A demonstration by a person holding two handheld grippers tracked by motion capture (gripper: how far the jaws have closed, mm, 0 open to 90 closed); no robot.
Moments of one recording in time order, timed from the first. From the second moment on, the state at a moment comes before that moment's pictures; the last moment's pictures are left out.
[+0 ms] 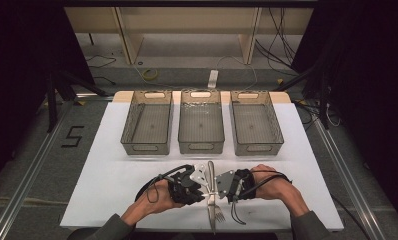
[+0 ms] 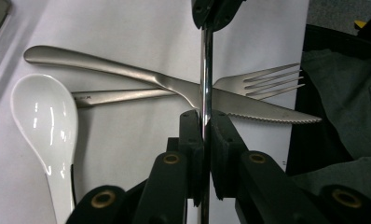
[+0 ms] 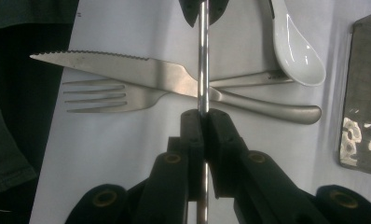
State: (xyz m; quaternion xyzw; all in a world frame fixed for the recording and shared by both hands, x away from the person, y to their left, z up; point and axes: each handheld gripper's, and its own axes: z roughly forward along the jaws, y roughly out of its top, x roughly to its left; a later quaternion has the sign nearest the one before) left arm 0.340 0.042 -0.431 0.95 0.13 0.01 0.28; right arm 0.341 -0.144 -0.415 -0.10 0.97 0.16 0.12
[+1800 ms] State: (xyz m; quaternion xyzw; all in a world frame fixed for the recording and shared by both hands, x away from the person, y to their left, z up) left arm 0.415 0.191 -0.385 0.81 0.40 0.13 0.42; right arm 0.311 -0.242 -0.431 0.34 0.79 0.49 0.16
